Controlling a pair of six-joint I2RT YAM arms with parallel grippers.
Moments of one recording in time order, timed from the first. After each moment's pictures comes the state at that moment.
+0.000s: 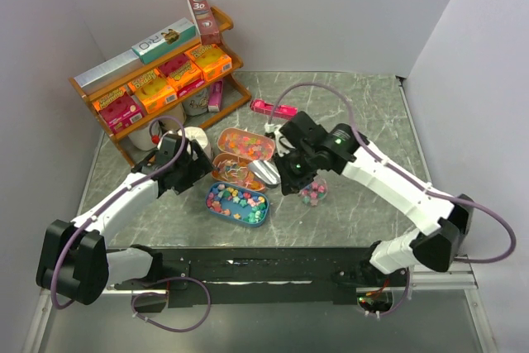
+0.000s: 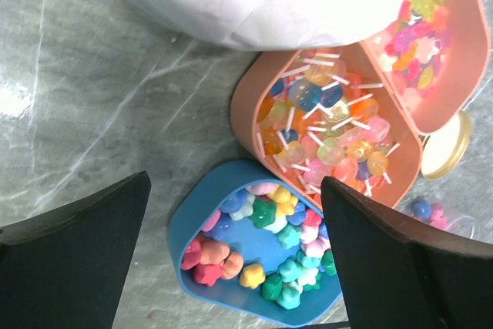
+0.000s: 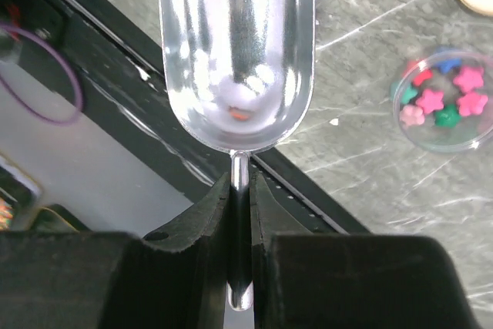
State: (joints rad) left arm -0.34 1.20 0.72 -0.41 -0.04 -0.90; right arm 0.83 1.38 1.45 -1.14 -0.17 0.27
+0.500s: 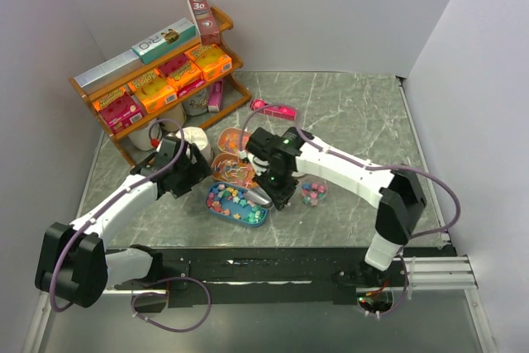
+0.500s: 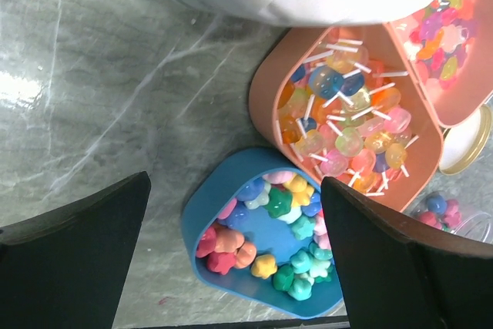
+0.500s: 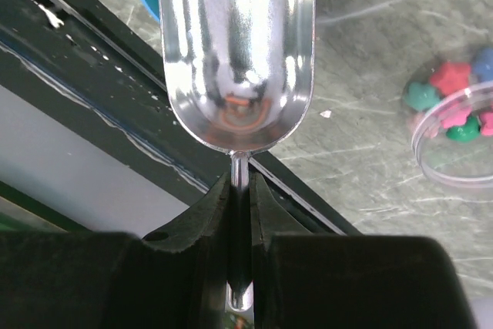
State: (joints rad) left arm -0.34 1.19 0.72 -0.46 -0.04 -0.90; right arm 0.92 1.68 1.48 -1.21 -0.14 0.14
